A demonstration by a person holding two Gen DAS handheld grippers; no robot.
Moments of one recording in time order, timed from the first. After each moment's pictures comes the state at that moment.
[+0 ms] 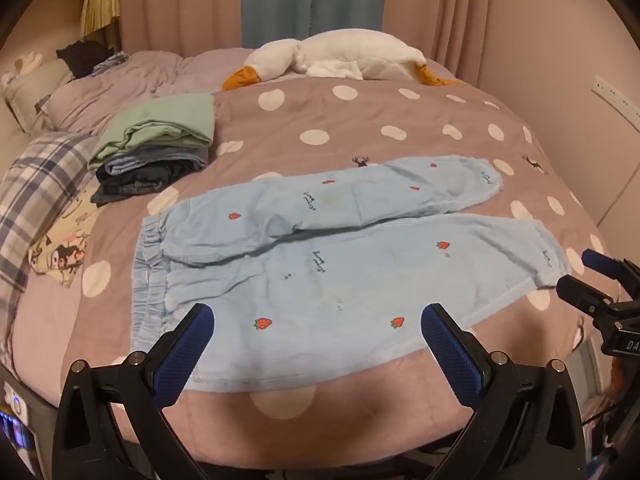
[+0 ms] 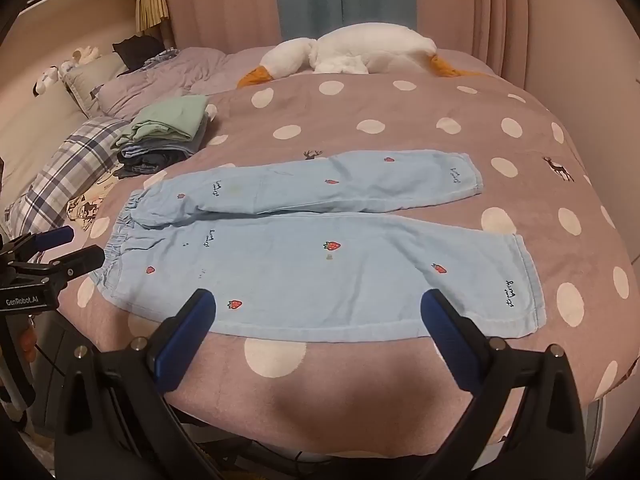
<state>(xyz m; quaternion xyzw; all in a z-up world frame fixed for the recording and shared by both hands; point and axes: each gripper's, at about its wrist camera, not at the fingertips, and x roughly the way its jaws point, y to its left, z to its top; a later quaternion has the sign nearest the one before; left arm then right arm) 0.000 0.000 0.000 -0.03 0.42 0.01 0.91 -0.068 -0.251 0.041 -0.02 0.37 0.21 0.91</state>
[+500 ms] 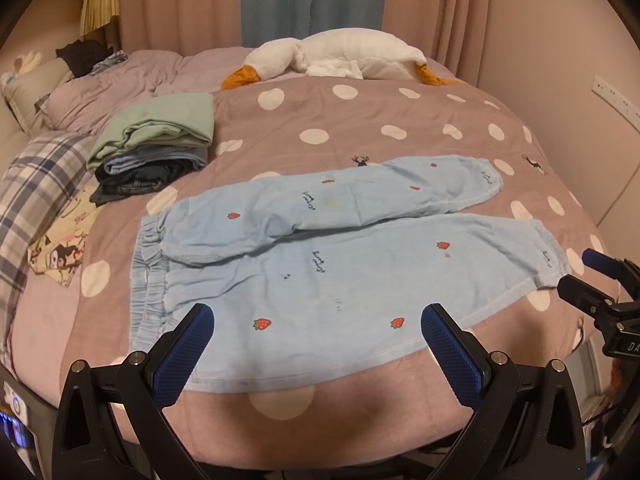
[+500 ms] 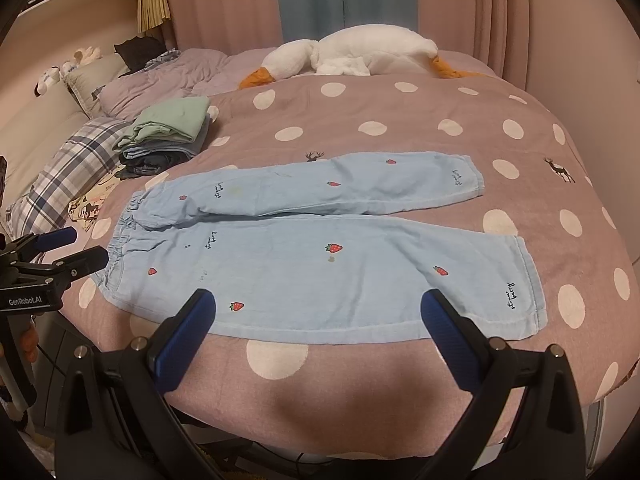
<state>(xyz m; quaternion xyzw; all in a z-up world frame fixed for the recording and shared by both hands) -0.002 -0.001 0.001 -0.03 0.42 0.01 0.91 -0.069 -0.250 0.040 -0.02 0.37 0.21 0.91</state>
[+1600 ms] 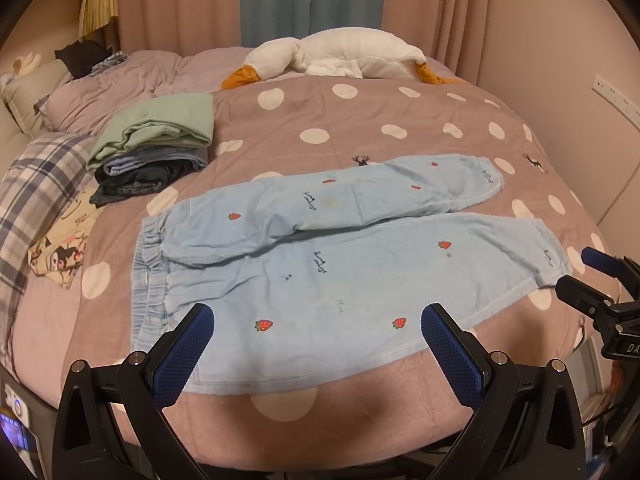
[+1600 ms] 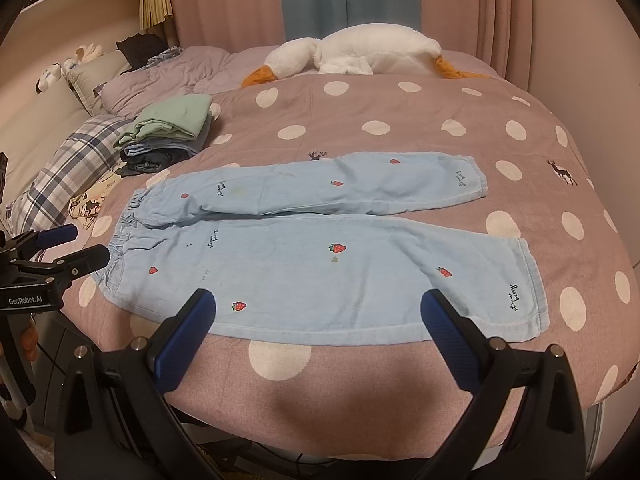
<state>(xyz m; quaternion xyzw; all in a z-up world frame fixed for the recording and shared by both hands) 0.002 -0.001 -0.001 -0.03 0.42 0.02 0.91 -0.069 -0.248 0.039 -0.02 0.37 0.21 0.91</state>
